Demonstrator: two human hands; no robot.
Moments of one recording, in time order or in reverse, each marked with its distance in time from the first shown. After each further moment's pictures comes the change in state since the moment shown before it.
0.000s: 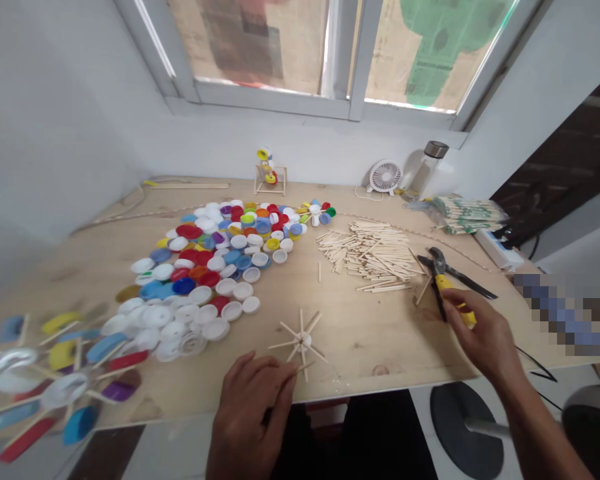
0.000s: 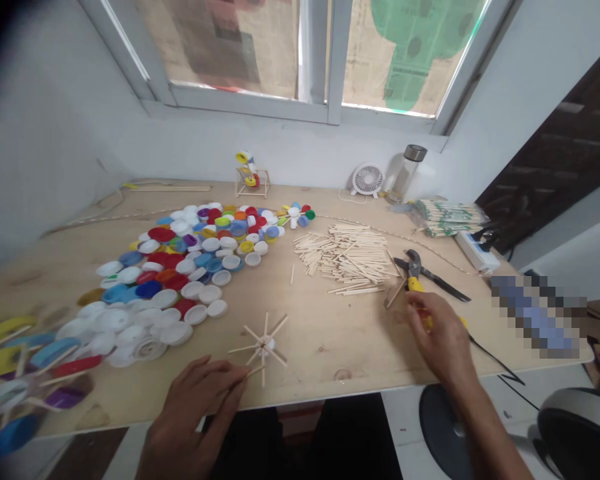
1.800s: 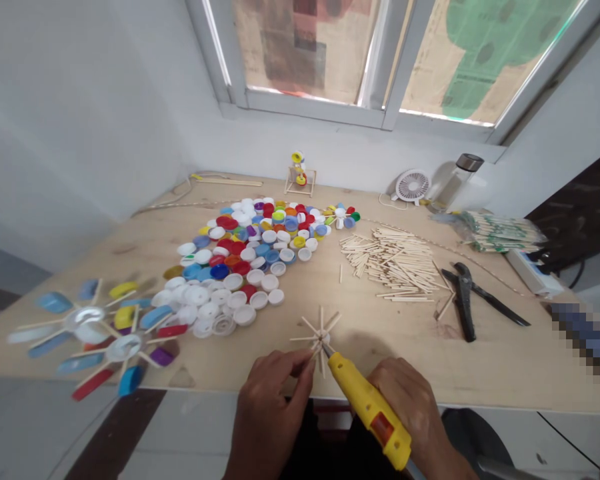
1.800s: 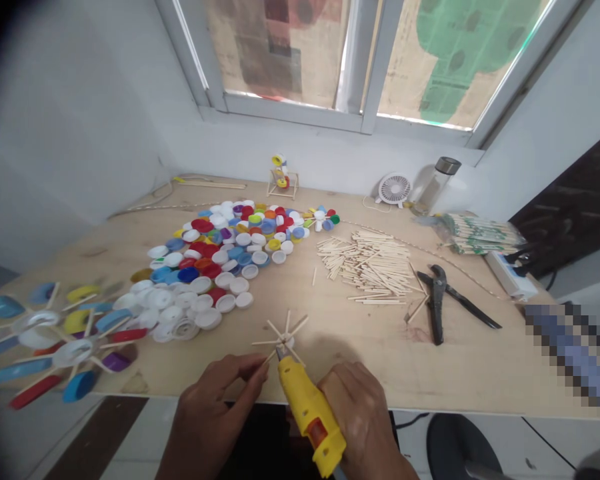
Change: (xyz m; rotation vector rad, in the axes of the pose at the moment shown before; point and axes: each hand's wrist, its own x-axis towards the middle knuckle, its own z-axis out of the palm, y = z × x) left_hand 0.012 0.018 -0.007 -0.087 0.042 -0.391; right_hand -0.058 -0.128 0.048 0.390 -0.167 -0.532
